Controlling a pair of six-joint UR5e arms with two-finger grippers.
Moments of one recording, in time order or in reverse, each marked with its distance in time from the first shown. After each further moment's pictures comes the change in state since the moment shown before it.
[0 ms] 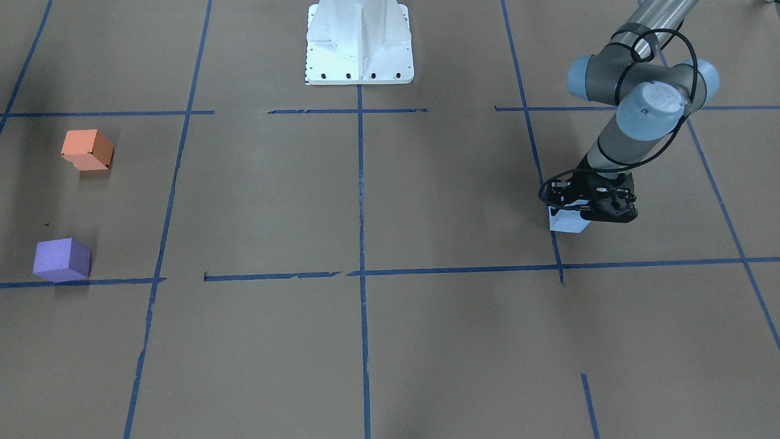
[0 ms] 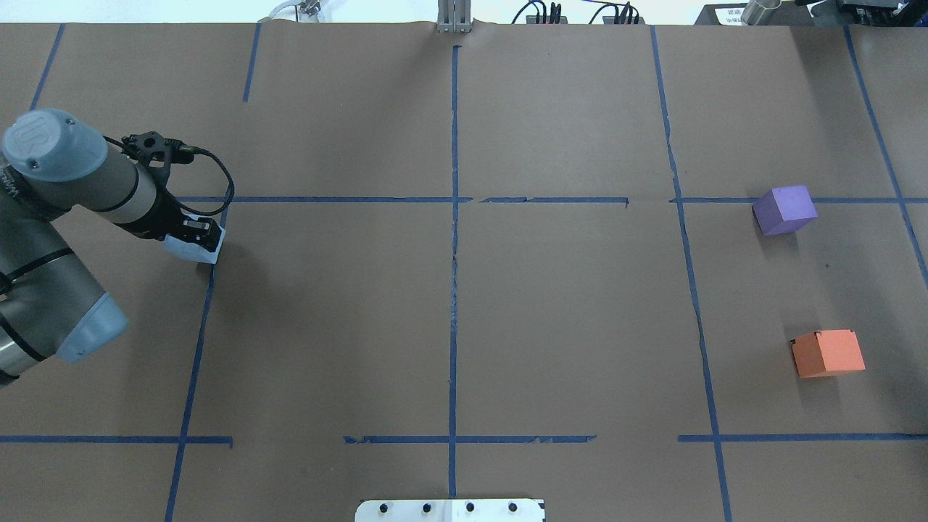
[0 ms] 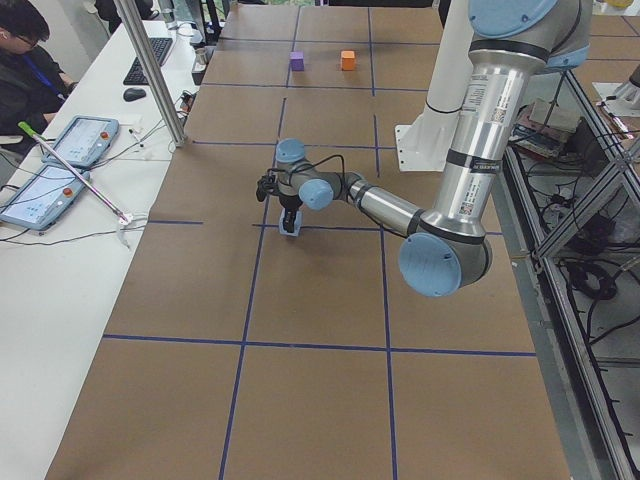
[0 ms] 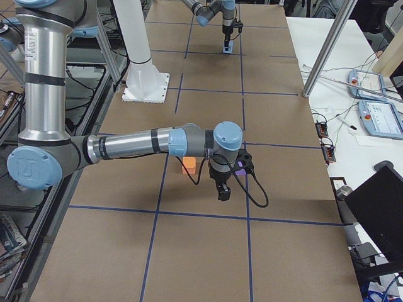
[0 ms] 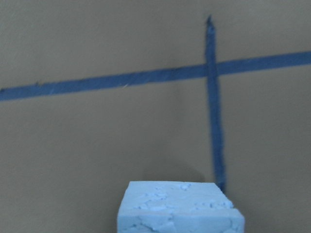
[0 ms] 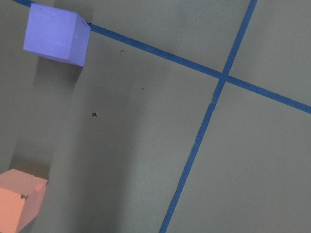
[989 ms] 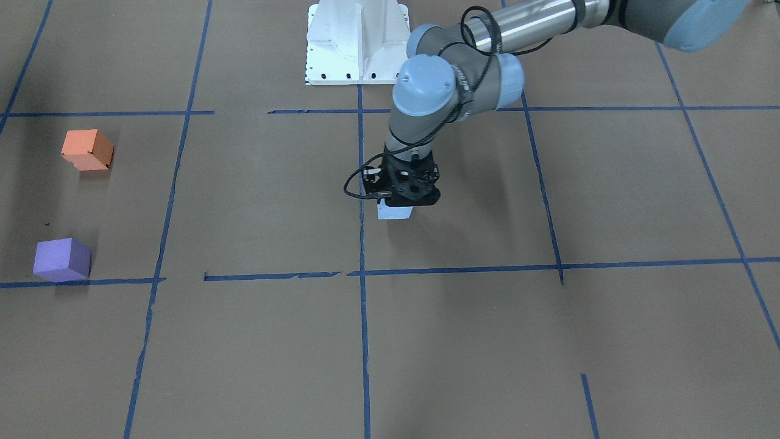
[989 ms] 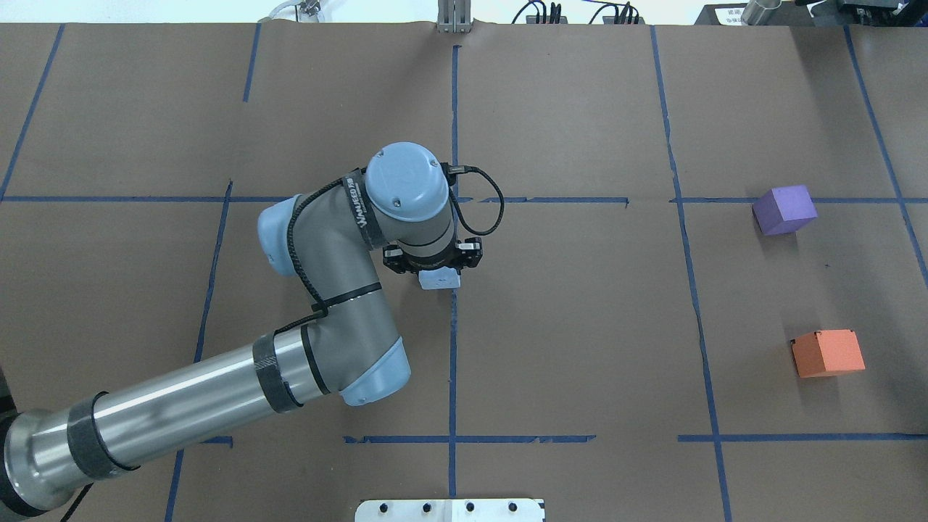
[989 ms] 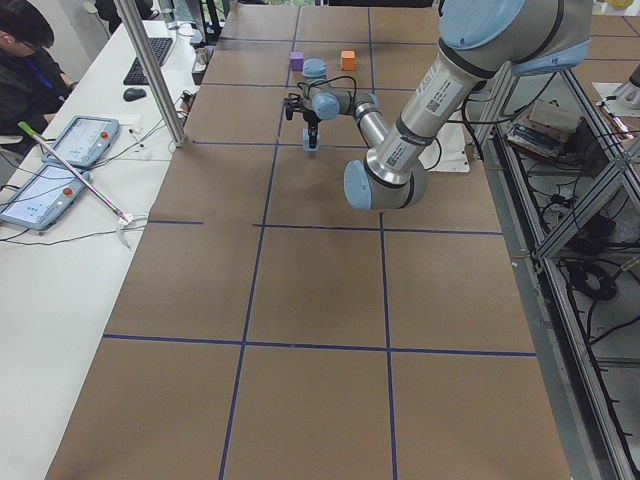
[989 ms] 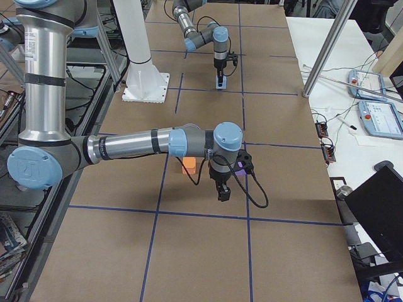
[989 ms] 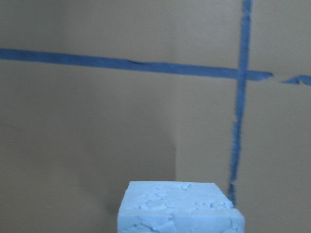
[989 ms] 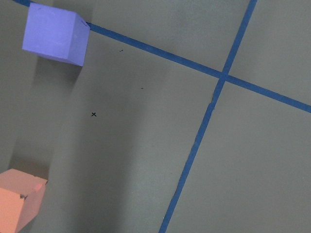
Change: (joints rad) left arm 0.321 -0.577 0.267 0.164 0.177 -0.454; right arm 0.000 0.000 -0.001 0.000 0.000 0.001
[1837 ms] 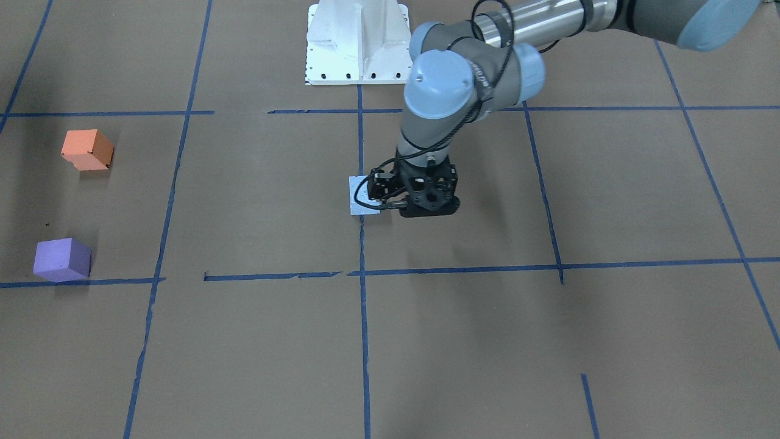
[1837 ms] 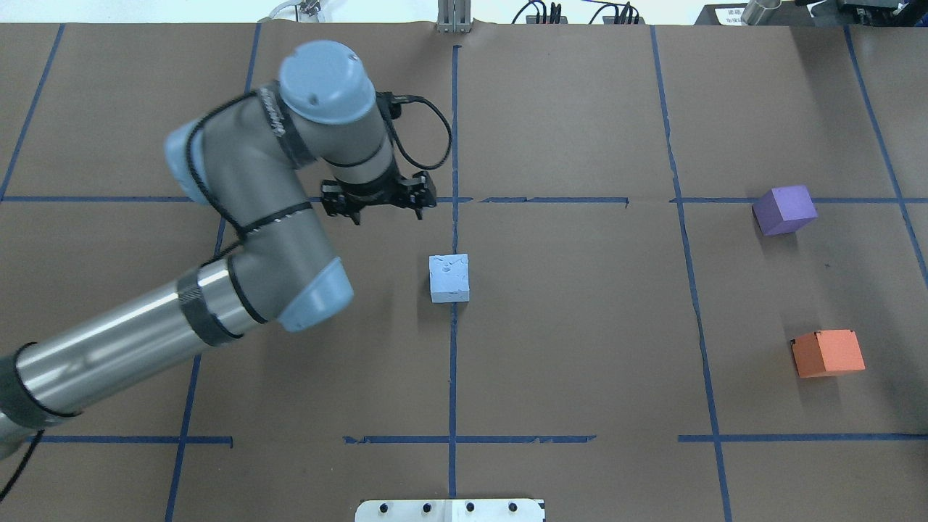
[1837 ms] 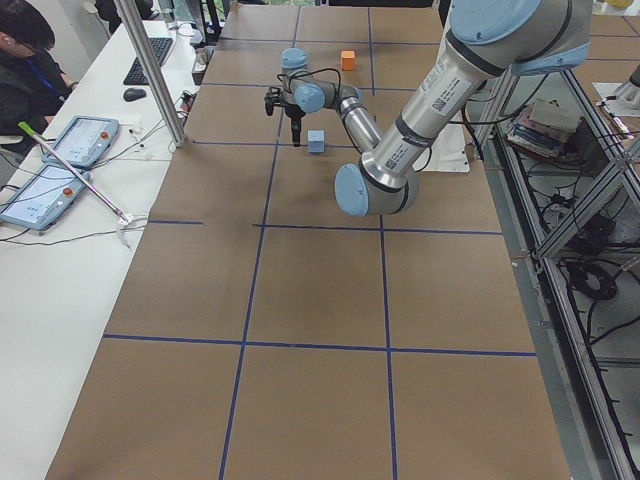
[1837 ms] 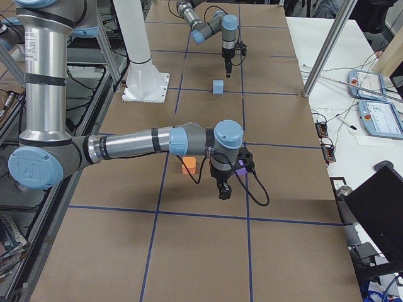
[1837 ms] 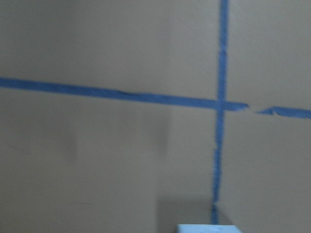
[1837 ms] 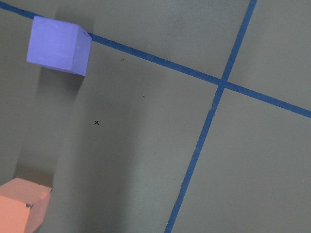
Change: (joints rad) left arm -0.215 0.124 -0.191 0.137 -0.170 0.195; right arm -0.002 0.017 0.012 0.000 0.001 0.055
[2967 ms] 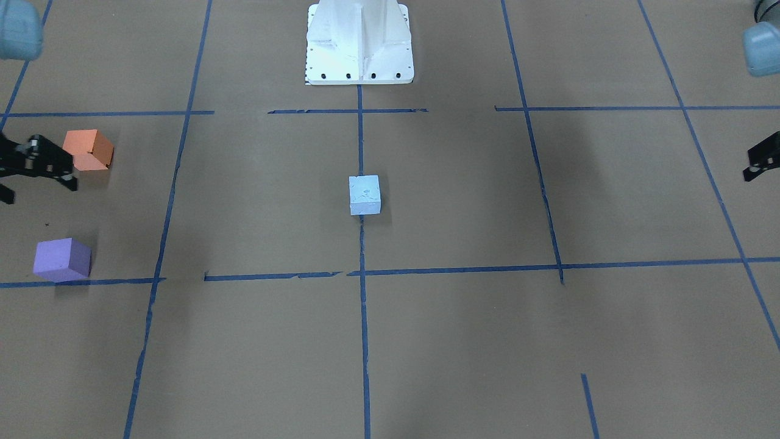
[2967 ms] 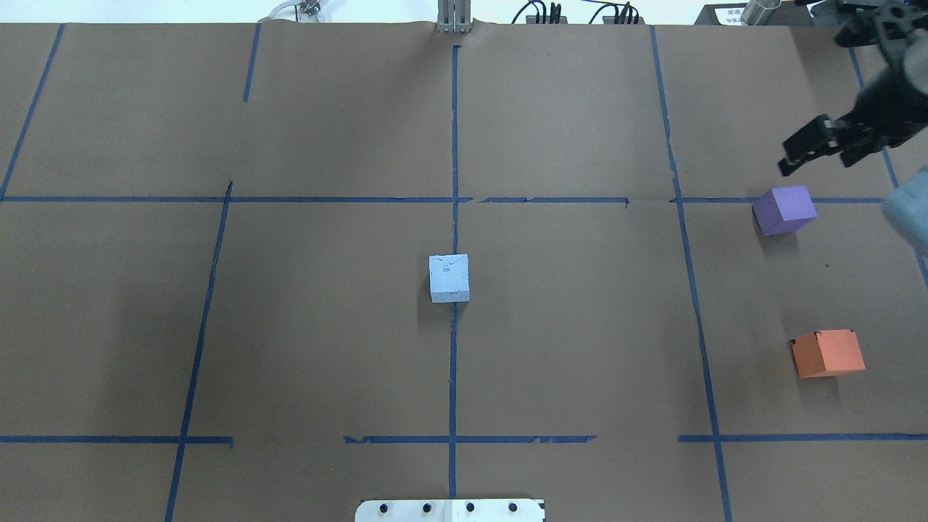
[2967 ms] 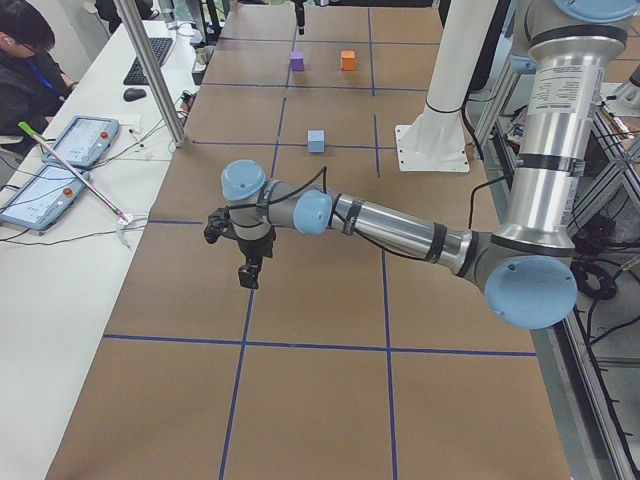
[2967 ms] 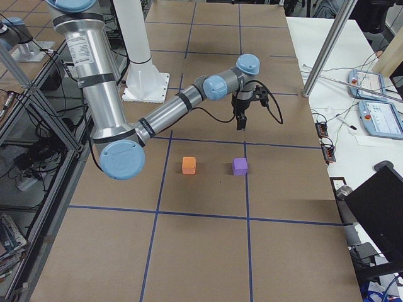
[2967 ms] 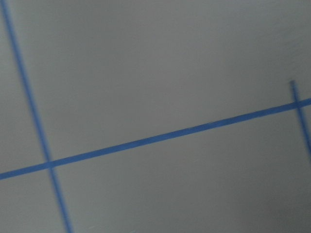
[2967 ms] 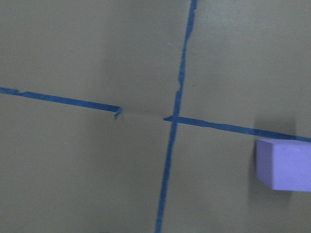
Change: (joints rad) left arm -0.738 0.703 -0.161 0.047 -0.255 1.133; right arm -0.440 0.384 0.076 -0.001 -0.045 0.792
